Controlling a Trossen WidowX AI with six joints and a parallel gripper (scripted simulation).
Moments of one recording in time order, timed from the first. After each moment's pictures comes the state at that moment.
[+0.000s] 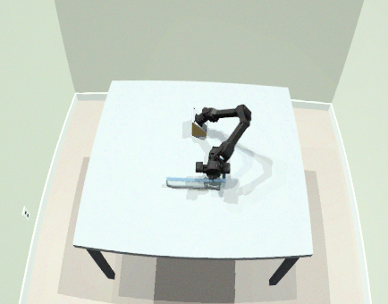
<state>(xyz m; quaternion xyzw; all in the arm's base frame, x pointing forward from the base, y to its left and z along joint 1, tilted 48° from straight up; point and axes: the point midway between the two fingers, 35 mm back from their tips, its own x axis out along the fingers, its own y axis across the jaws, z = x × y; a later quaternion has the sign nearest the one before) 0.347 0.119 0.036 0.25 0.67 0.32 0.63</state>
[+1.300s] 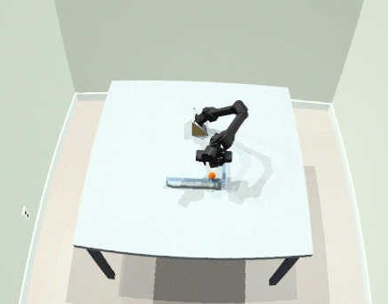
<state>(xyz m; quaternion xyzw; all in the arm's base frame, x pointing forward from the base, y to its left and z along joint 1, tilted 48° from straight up) 0.358 0.043 0.106 0.26 0.66 0.32 0.63</state>
